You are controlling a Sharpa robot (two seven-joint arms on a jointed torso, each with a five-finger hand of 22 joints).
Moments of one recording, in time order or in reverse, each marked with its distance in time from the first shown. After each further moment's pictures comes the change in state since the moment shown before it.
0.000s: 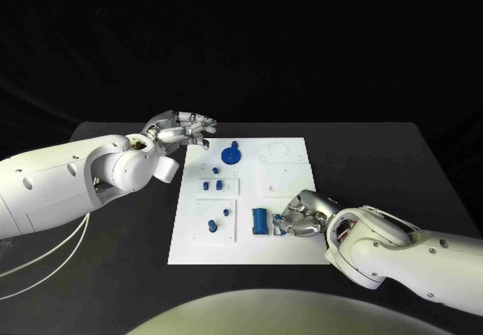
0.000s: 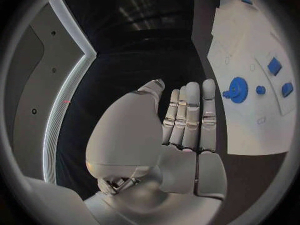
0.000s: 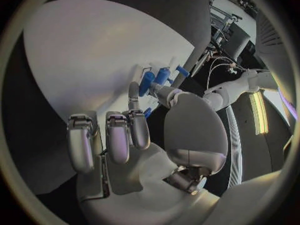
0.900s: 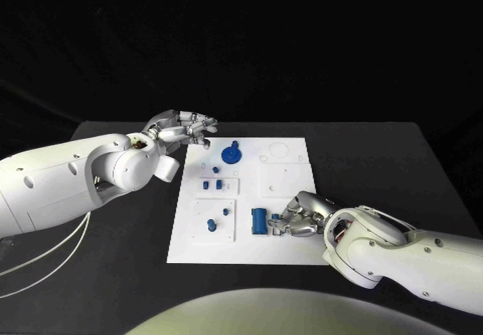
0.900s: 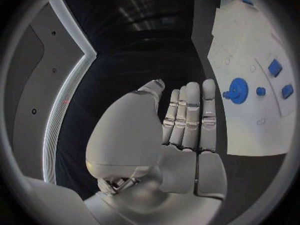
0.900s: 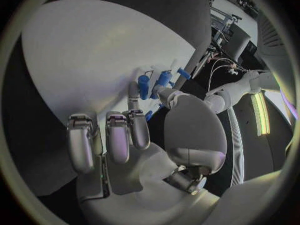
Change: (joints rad) left arm 0.000 -0.002 0.000 0.001 0.000 0.003 -0.001; left_hand 0.000 0.000 0.003 0.003 0.000 -0.004 0.004 0.000 -0.001 0.000 0.000 0.000 -0.001 0.000 0.000 0.000 0.000 0.000 0.000 0.000 0.000 0.000; right arm -0.003 0.019 0.000 -0.009 0.003 0.017 -0.017; right_hand -0.057 0.001 -0.136 0.080 -0.024 0.005 0.005 -0.010 -0.013 0.000 0.000 0.000 0.000 0.000 0.000 0.000 0.000 0.000 0.000 0.000 -0.001 0.000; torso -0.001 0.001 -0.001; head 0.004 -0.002
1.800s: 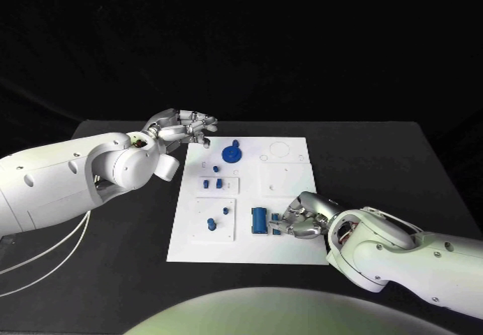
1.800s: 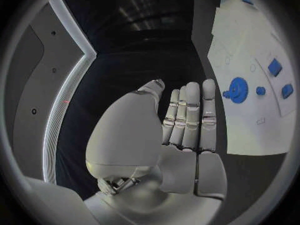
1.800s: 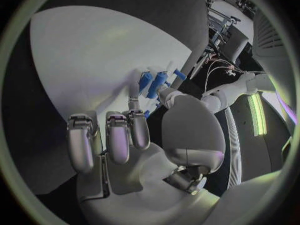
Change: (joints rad) left arm 0.000 -0.002 0.000 -0.001 0.000 0.001 0.000; left_hand 0.000 0.000 0.000 0.000 0.000 0.000 0.000 0.000 0.000 0.000 0.000 0.000 -0.001 0.000 0.000 0.000 0.000 0.000 0.000 0.000 0.000 0.000; right arm -0.001 -0.030 0.000 0.034 -0.018 0.002 0.014; right_hand 0.036 0.032 -0.125 0.013 0.006 0.008 -0.001 0.000 0.000 0.000 0.000 0.004 0.000 0.000 0.000 0.000 0.000 0.000 0.000 0.000 0.000 0.000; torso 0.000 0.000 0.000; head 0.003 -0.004
